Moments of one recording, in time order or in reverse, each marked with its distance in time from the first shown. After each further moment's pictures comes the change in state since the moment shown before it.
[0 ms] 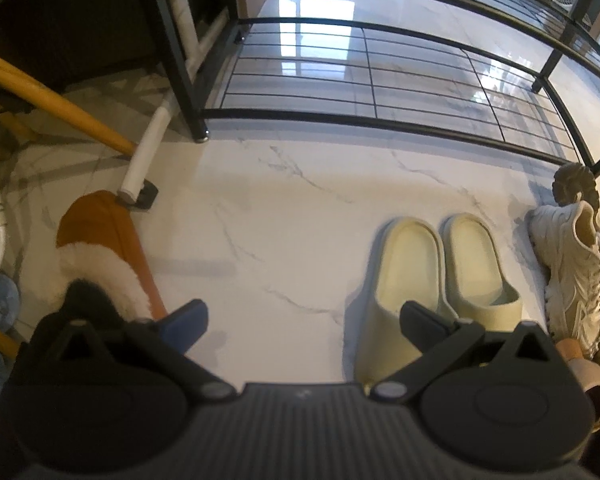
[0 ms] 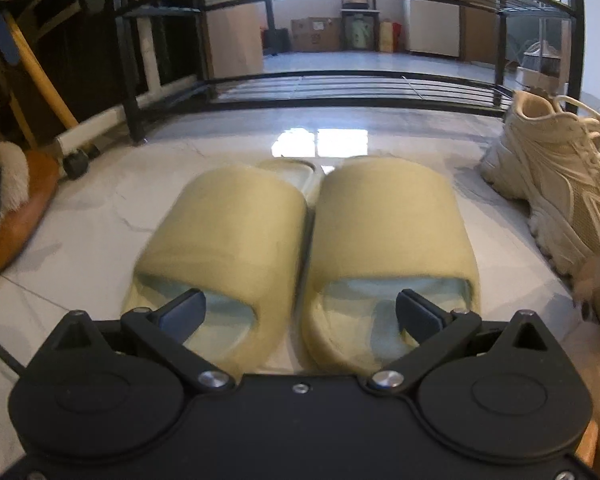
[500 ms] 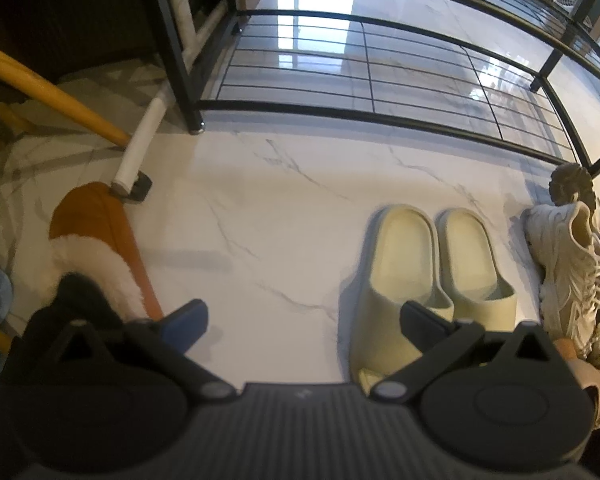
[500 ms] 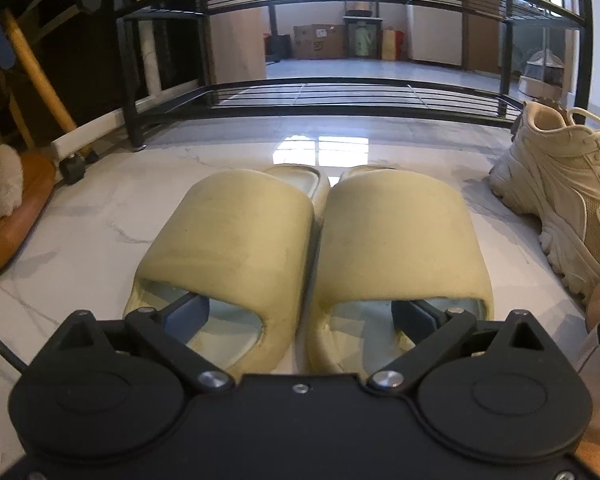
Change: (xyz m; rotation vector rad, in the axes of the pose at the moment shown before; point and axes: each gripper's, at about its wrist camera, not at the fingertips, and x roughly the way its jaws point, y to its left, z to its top) left arm 0.004 0.002 0.001 -0.014 0.020 -0.025; right arm 0.012 0.003 0.003 0.004 -0.034 -0.023
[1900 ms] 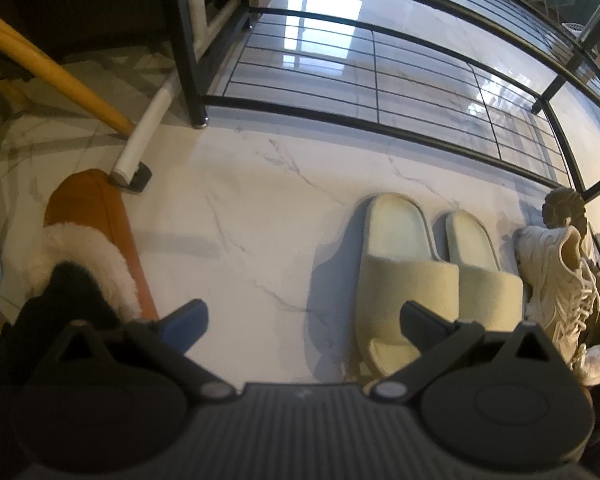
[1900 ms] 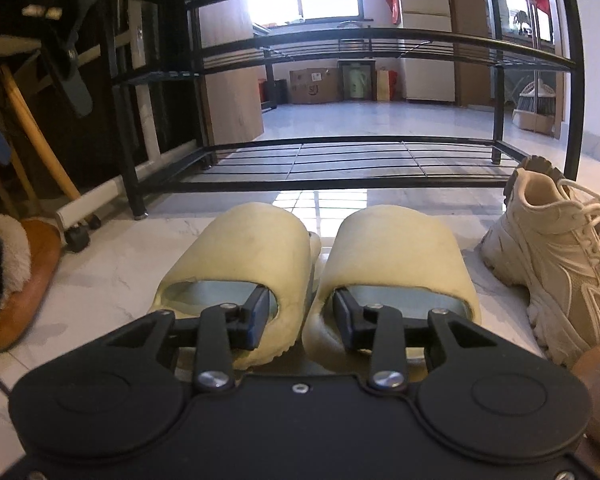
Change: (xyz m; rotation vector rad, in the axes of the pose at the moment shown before) left arm -0.003 0.013 0.005 -0.078 0.003 -0.043; right arm -0.030 -0.013 0.038 0.041 -0.130 0.044
